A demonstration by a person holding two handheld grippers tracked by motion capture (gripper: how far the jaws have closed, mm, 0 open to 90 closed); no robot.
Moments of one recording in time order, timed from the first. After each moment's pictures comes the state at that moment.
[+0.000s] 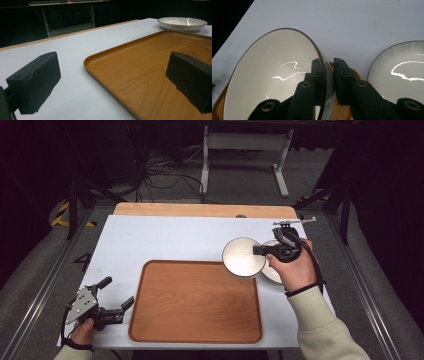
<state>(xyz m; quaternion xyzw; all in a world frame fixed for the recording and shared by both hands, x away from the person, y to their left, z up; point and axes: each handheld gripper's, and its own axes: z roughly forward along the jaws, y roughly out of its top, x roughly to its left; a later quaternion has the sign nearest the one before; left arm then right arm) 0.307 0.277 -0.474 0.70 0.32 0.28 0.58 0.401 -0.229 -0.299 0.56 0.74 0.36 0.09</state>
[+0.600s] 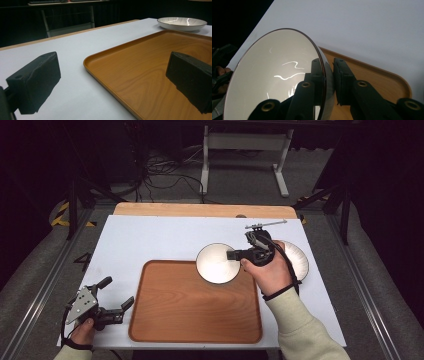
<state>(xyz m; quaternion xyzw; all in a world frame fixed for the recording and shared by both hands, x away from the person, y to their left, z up) 0.307 0.277 -0.474 0.70 0.32 0.28 0.58 0.398 -0.172 -0.306 0.52 0.76 0.38 0.04</state>
